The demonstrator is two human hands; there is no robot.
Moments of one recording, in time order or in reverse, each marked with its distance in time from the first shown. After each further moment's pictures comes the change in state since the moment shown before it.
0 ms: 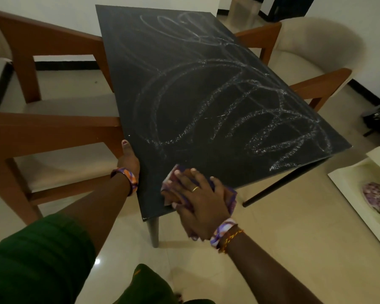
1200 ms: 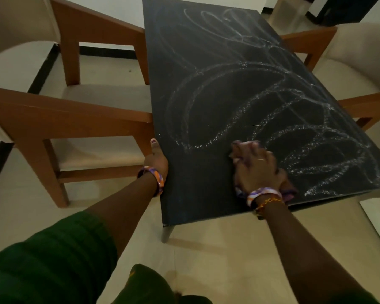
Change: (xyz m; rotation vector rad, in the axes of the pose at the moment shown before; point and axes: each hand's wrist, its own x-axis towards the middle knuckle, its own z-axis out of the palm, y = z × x) left_hand 0.011 0.000 0.003 -0.024 0.051 -0.060; right_hand 0.077 0.075 -0.020 -0.014 -0.062 0.489
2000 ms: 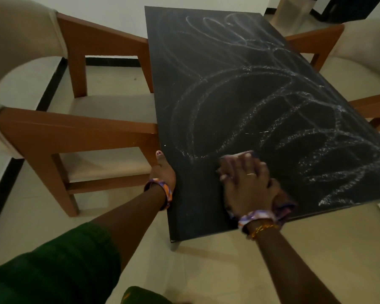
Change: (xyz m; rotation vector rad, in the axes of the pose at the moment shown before) left_hand 0.002 0.002 0.000 0.061 0.013 -0.025; right_hand -0.027 -0.042 0.007 -0.034 -0.005 0.011
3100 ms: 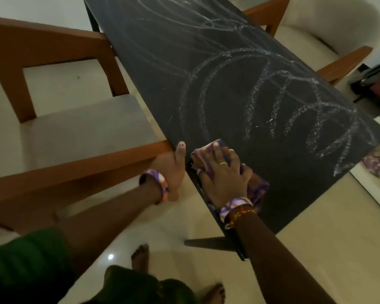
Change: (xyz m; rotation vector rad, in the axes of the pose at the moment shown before) left_hand 0.079 0.065 -0.070 0.668 -0.424 0.645; right_hand 0.027 -0.144 0.008 0.003 -0.055 0.131
